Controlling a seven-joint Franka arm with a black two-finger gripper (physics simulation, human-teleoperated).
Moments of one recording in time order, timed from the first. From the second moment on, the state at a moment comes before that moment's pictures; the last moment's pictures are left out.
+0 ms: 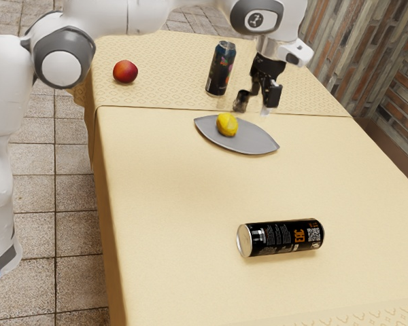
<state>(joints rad) 0.18 0.25 -0.20 -1.24 0.10 1.57 0.03</state>
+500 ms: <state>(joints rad) 0.31 0.31 -0.26 -1.14 0.19 1.57 0.14</state>
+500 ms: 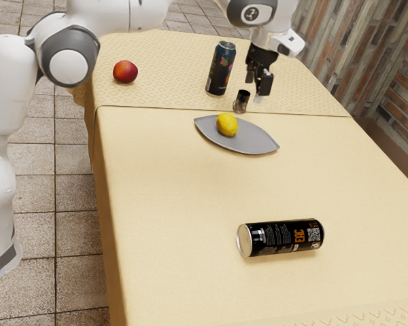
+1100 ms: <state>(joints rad) 0.24 0.28 -0.22 -1.20 -0.04 1.54 -0.31</state>
